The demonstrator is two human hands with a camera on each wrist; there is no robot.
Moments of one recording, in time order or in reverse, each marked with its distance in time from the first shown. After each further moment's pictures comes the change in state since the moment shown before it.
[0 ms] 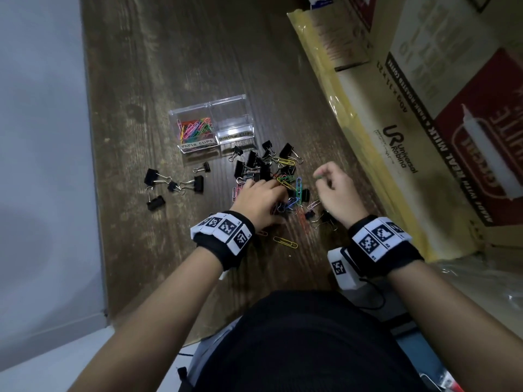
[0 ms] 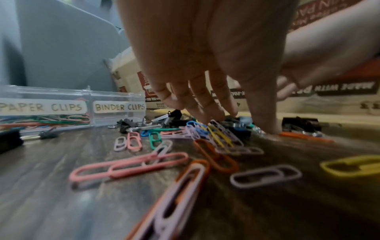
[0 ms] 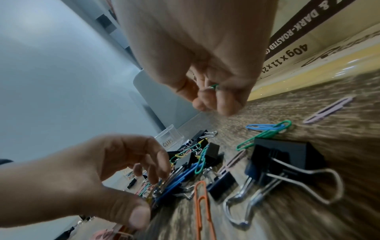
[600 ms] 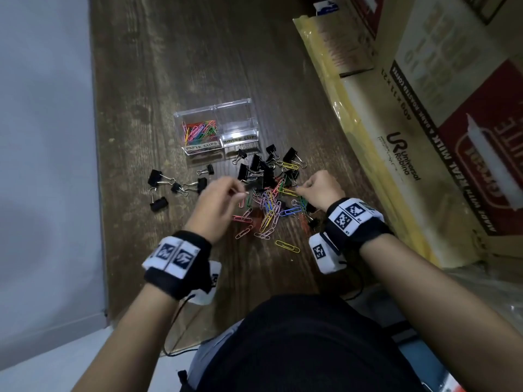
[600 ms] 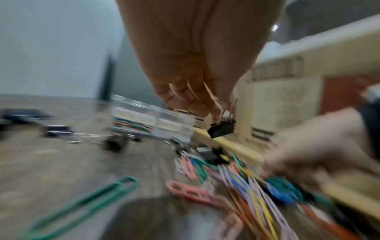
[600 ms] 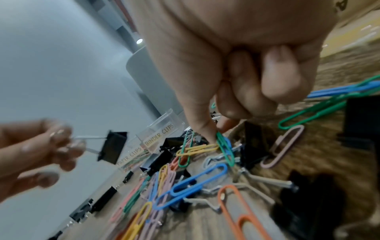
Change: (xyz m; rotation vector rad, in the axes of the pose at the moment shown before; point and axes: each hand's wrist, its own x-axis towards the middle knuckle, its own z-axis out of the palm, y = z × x) left_hand -0.059 -0.034 -0.025 -0.498 0.342 -0.199; right_hand 0.035 -0.012 0.026 -0.291 -0.189 0.298
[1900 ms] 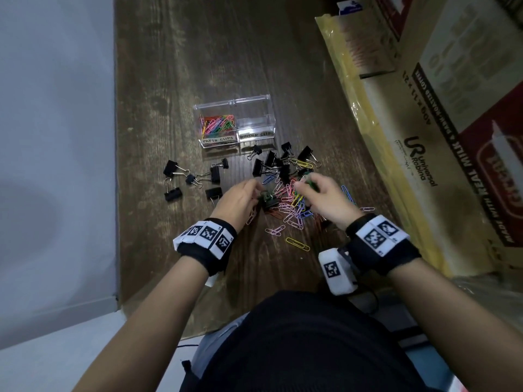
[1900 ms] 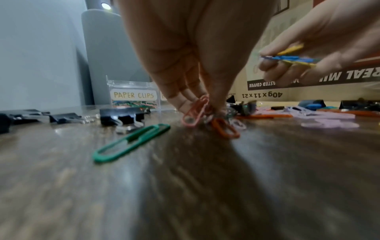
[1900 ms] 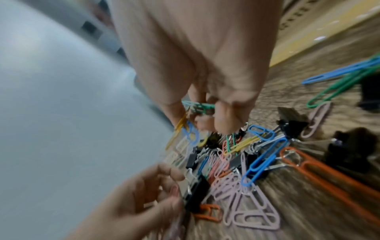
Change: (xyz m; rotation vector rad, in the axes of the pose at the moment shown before) left_hand 0.011 -0.025 0.029 0.220 -0.058 0.010; right_hand -0.034 -0.009 0.004 0.464 -0.197 -0.318
